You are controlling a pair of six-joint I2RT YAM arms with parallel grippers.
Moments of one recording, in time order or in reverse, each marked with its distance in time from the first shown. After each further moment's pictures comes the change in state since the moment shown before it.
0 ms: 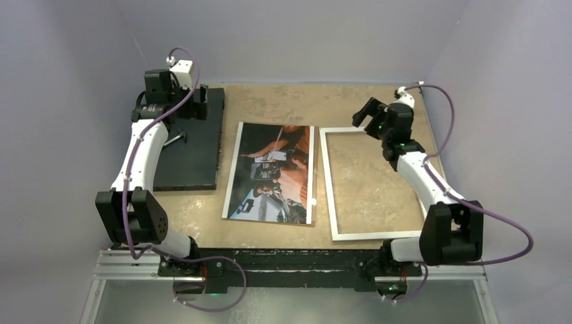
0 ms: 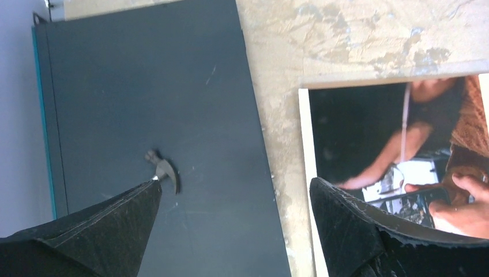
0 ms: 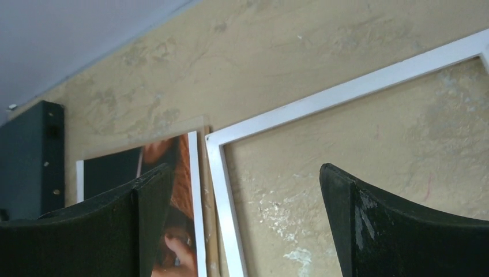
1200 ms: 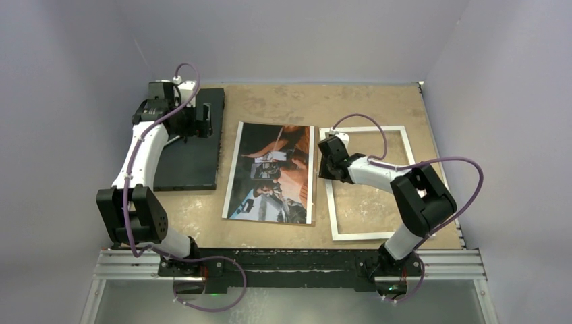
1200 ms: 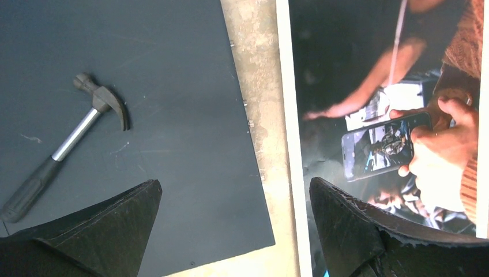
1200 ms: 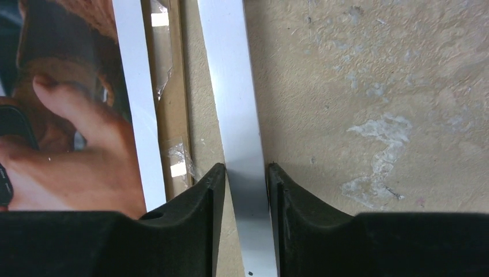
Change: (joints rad) left arm 0.030 0.006 -0.059 -0.218 0.095 0.004; right arm 0.431 0.287 -0.068 -0.204 0.197 0.081
